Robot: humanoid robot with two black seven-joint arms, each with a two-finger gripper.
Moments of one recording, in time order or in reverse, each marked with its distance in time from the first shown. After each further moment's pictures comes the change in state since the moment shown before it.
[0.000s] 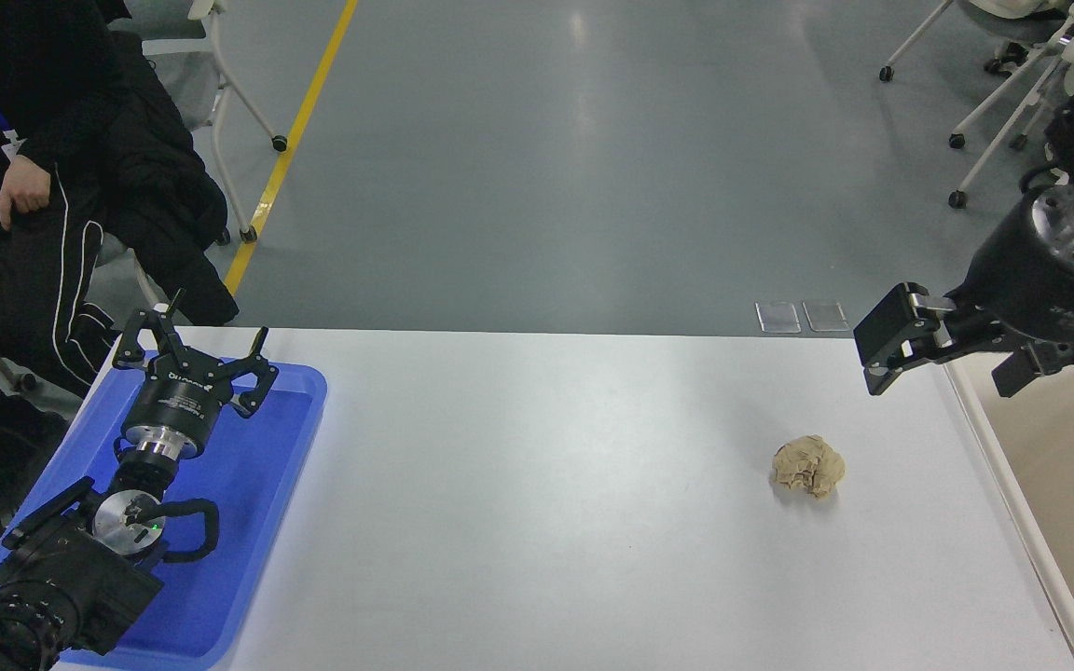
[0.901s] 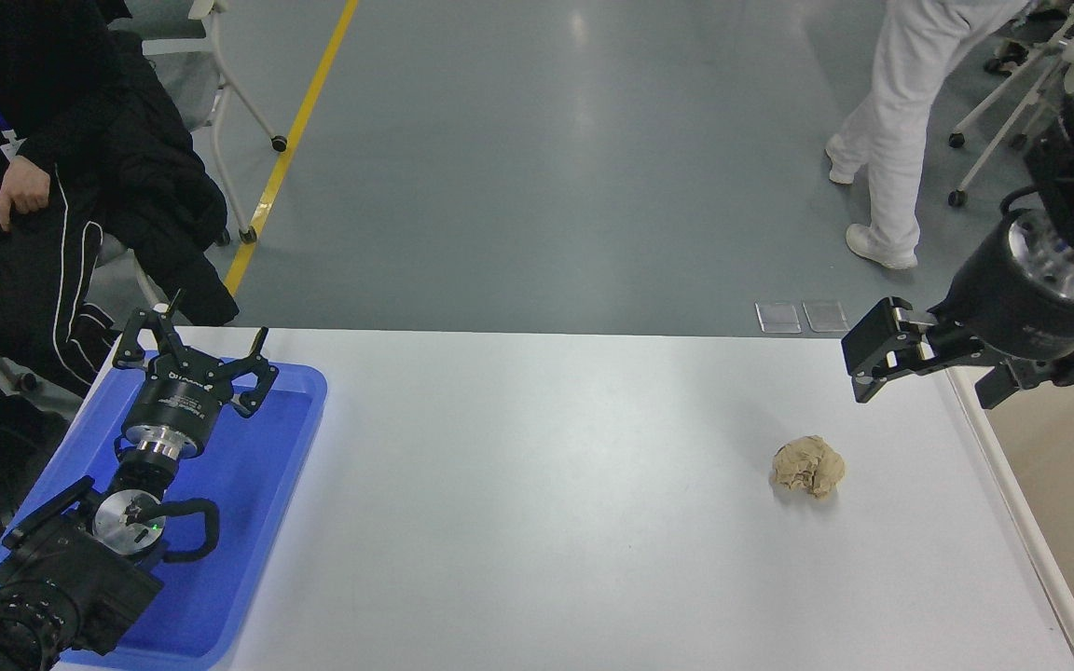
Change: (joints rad) left arm 0.001 0.000 -0.001 0.000 -0.001 0.000 0.000; right arm -0.107 -0.006 0.010 -0.003 -0.009 -0.136 0.005
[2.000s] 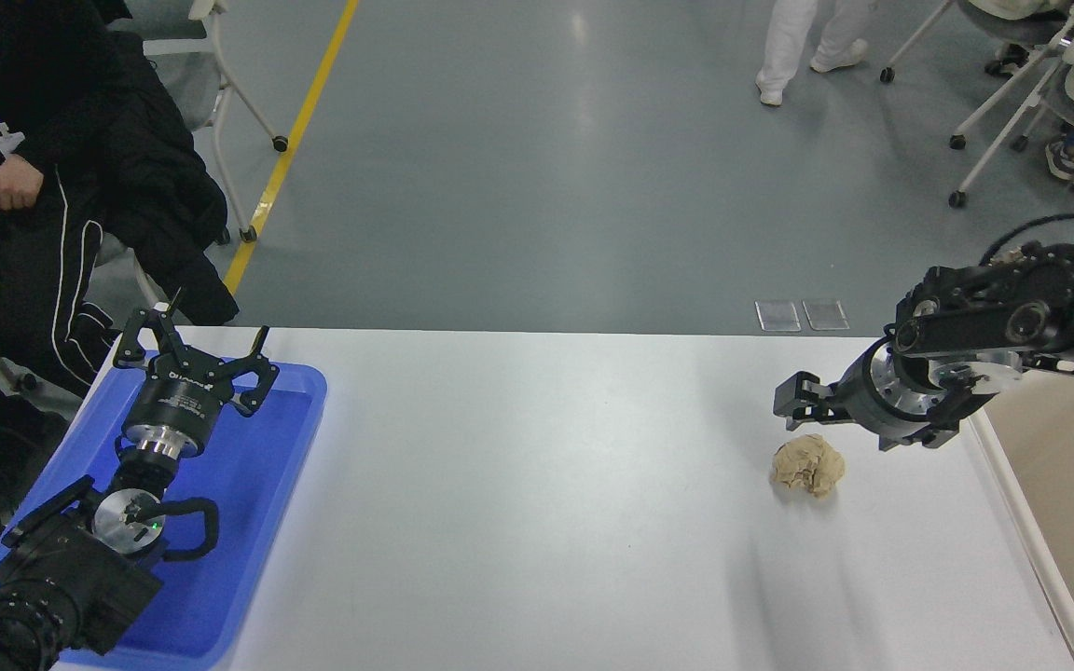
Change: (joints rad) left arm -0.001 0.000 0.001 0.000 0.003 0.000 0.001; right arm -0.848 0.198 0.274 -0.519 -0.103 -0.428 0.020
